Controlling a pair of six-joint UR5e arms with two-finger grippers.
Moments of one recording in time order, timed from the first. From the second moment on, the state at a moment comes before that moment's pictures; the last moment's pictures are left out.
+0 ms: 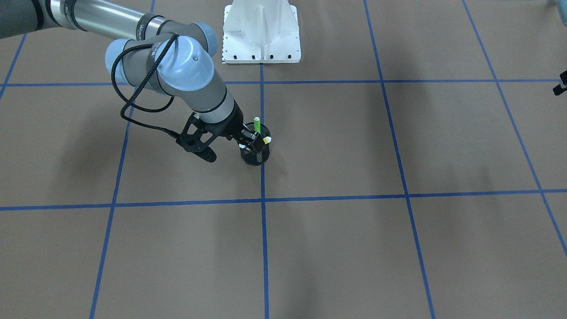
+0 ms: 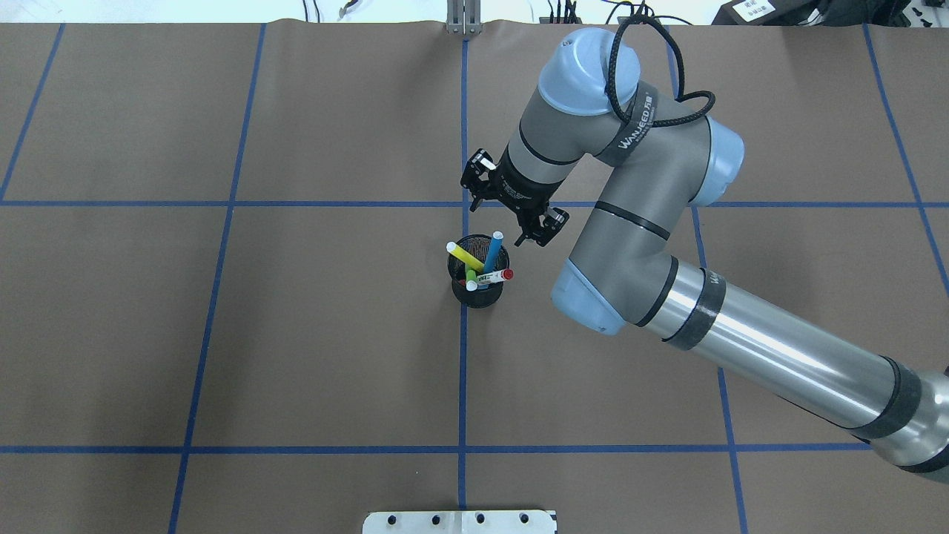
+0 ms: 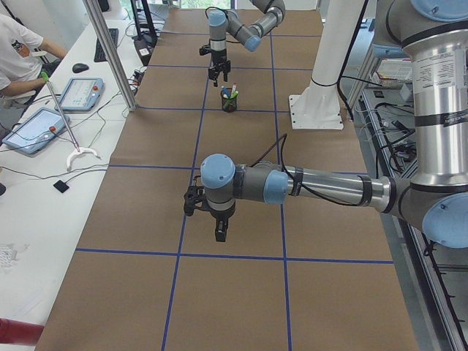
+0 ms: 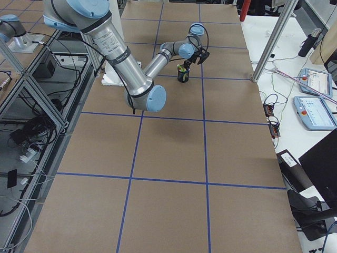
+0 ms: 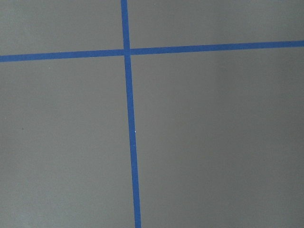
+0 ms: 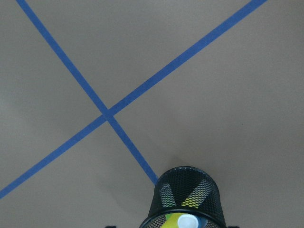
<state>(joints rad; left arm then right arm) -1.49 -1.41 -1.84 -1.56 -2.40 -0.07 0.70 -0.78 1.51 -1.45 2.21 1.74</state>
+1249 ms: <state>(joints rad) -1.49 -1.41 -1.84 -1.56 -2.42 -0.07 0.75 -0.71 1.33 -1.49 2.42 1.63</state>
